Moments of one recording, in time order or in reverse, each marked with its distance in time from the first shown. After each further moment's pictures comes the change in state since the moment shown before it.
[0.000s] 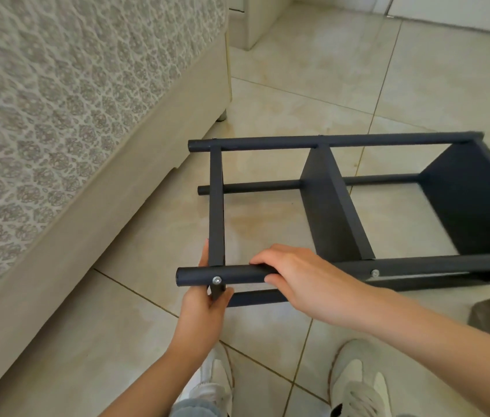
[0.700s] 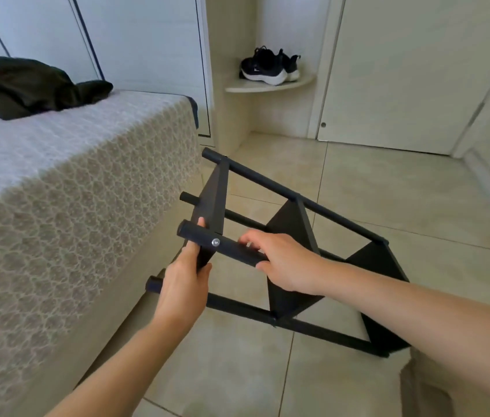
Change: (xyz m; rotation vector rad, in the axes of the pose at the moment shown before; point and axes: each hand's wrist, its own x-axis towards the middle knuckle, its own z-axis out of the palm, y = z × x) left_hand -0.005 0.224 -0.056 0.269 0.118 0.458; right_hand -0.041 -0.063 -0.172 0.053 0.291 0.036
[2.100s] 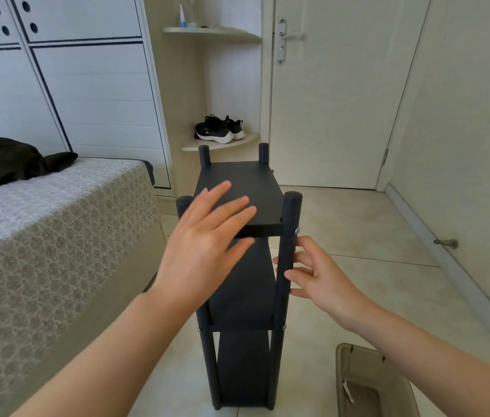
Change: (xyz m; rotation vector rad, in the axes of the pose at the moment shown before) left_hand -0.052 0.214 -0.023 0.358 0.338 1.097; right_hand -0.190 0.009 -0.092 0.604 0.522 0.212
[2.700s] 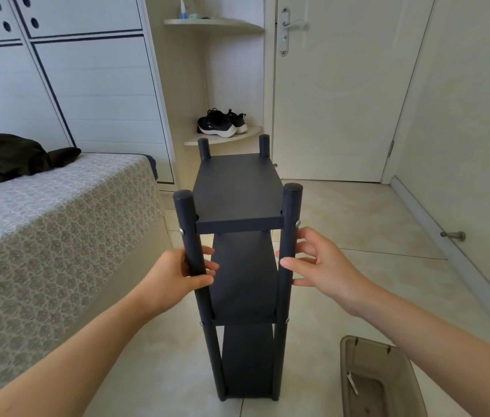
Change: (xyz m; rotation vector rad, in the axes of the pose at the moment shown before) left_hand -0.067 -0.052 0.012 -0.719 -0.508 -0.924; right_hand 0.008 0.002 0.000 -0.019 -0.024 -0.038
